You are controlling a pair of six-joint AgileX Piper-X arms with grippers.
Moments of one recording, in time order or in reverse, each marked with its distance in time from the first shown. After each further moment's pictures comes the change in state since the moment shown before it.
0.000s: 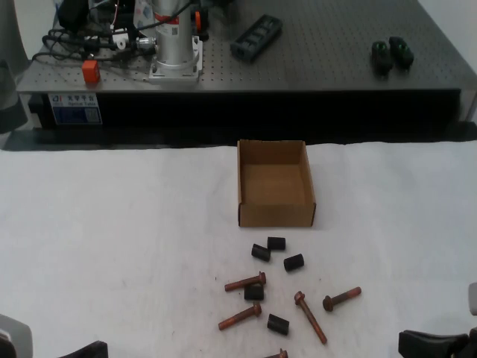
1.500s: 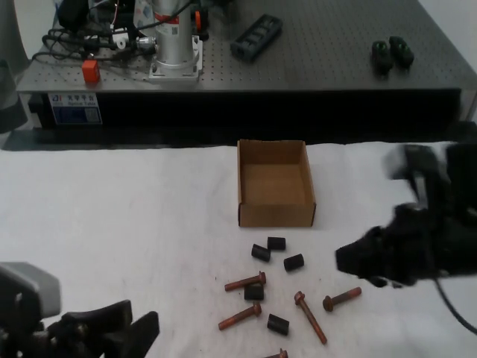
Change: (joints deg) left arm 0.0 14.3 -2.4 -18.0 9.5 -1.5; right arm 12.2 53.3 -38.8 11.5 2.3 -11.3
